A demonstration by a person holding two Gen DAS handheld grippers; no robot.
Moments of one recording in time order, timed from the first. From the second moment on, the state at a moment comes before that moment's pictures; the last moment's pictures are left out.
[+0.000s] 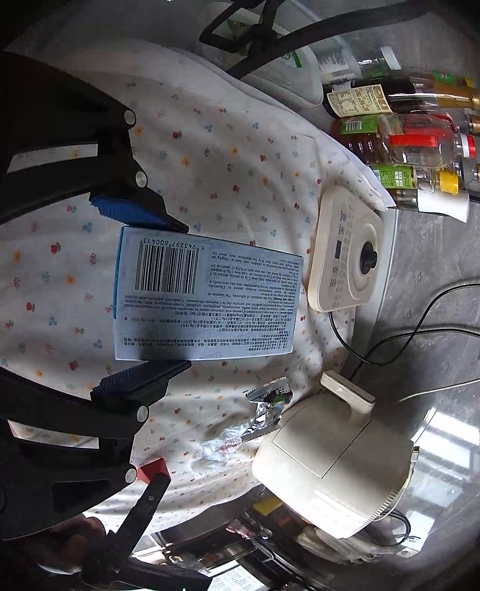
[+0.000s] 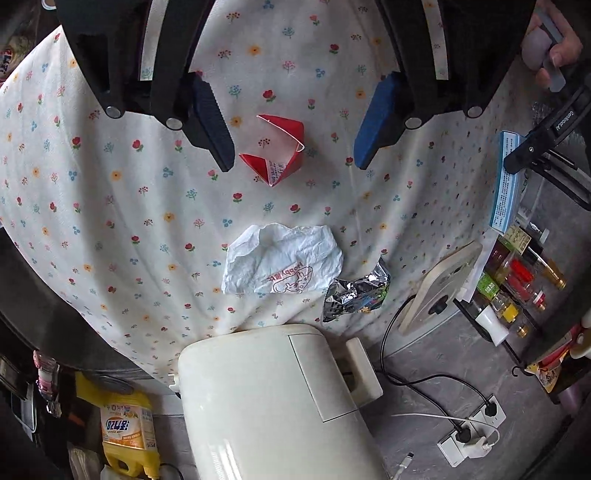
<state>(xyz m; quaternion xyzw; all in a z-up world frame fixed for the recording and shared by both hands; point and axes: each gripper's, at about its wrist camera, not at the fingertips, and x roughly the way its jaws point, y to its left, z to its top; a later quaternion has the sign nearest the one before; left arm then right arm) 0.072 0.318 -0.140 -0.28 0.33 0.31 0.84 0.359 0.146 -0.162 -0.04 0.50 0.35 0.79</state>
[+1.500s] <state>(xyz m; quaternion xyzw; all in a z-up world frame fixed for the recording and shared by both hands) 0.190 0.051 -0.141 -0.21 0.40 0.06 0.89 0.306 -0.191 -0.111 0.05 0.49 0.21 0.85</state>
